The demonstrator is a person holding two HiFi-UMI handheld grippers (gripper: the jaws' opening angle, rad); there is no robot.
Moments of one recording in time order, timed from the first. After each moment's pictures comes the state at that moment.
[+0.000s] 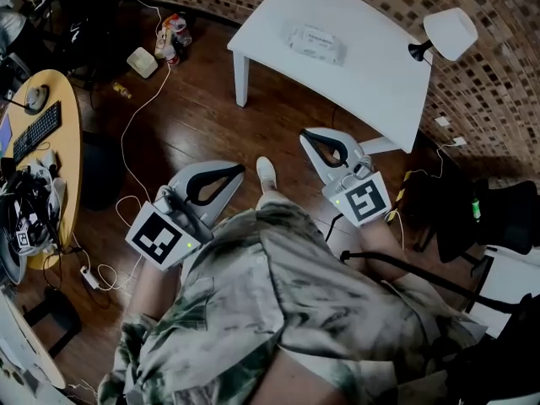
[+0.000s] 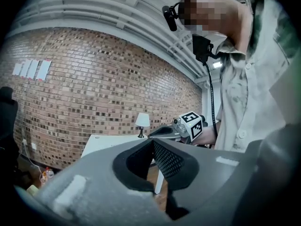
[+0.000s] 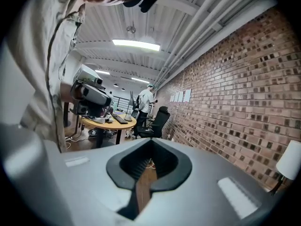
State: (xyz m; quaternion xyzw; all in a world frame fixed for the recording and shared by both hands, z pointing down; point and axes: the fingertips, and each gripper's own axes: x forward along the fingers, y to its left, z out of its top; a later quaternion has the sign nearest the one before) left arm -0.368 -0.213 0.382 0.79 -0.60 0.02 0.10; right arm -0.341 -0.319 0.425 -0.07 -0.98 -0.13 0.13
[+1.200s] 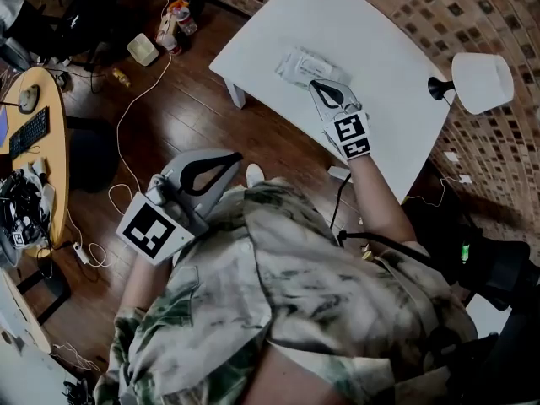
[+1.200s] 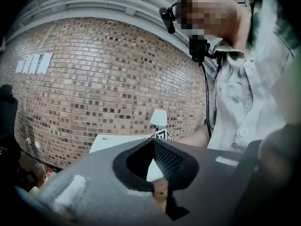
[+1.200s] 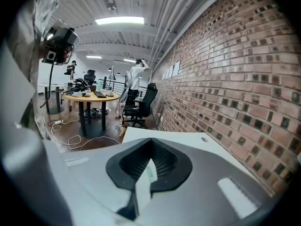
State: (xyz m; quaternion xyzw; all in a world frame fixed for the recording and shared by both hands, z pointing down) left arm -0.444 -0.395 0.400 0.75 -0.64 0.04 0.14; right arm -0.483 -0.604 0.593 -0.06 -0.96 -0.13 0.23
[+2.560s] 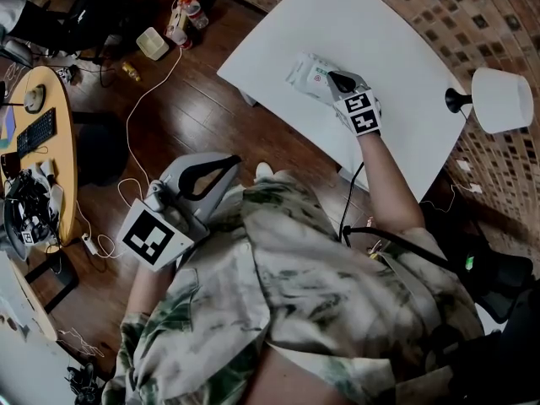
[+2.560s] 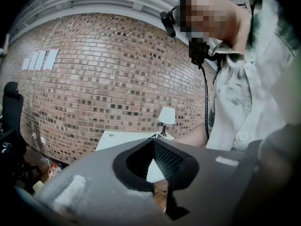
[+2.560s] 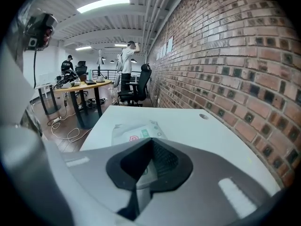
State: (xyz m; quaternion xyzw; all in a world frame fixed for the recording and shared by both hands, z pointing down) left arm -0.485 -0.413 0.410 0.73 -0.67 0.04 0.17; right arm -0.529 -0.685 0.690 -0.05 -0.94 -0.09 0.34
